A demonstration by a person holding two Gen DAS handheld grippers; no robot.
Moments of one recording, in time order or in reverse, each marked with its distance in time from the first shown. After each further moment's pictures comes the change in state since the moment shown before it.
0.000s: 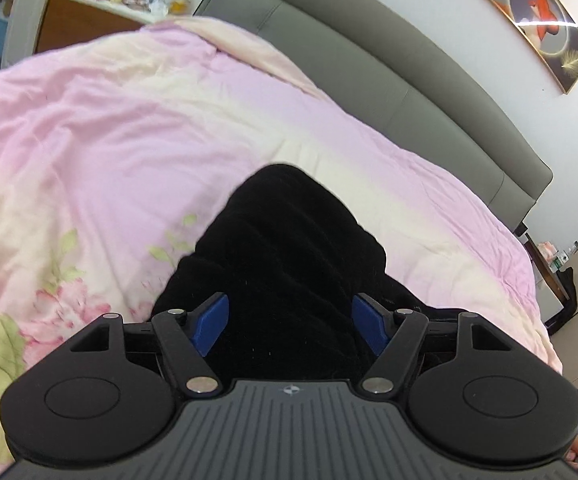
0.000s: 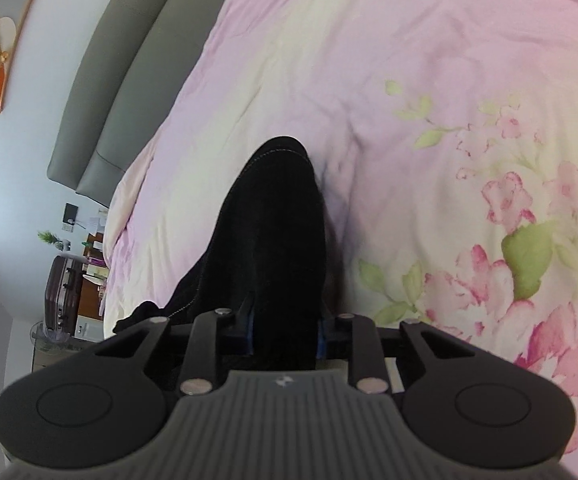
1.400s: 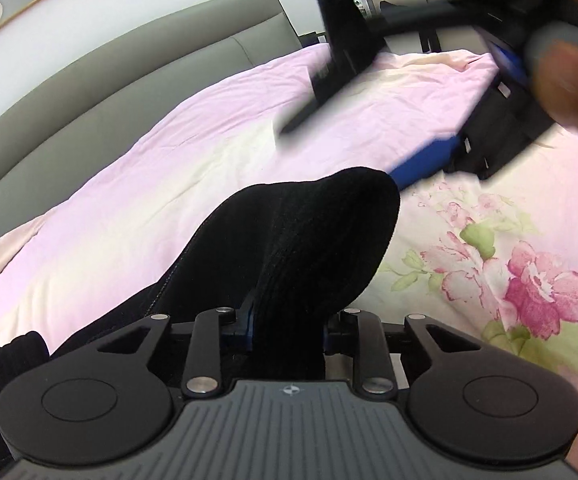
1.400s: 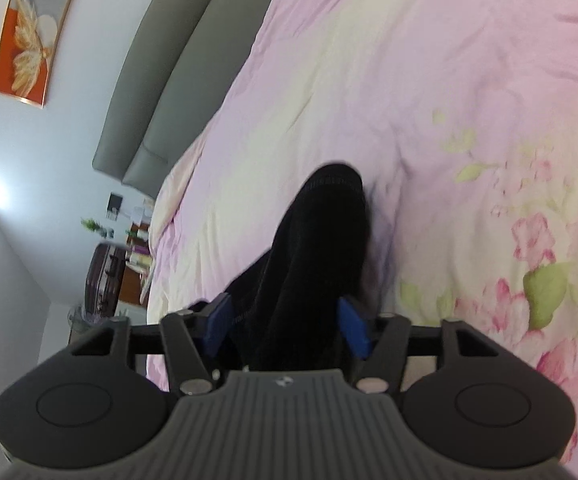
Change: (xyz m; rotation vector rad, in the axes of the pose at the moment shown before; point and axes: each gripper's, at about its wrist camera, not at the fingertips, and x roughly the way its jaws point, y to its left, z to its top) left arm 0.128 -0.271 -0.193 1.157 0.006 -0.125; right arm -0.024 0.003 0.029 -0.012 0.009 0.126
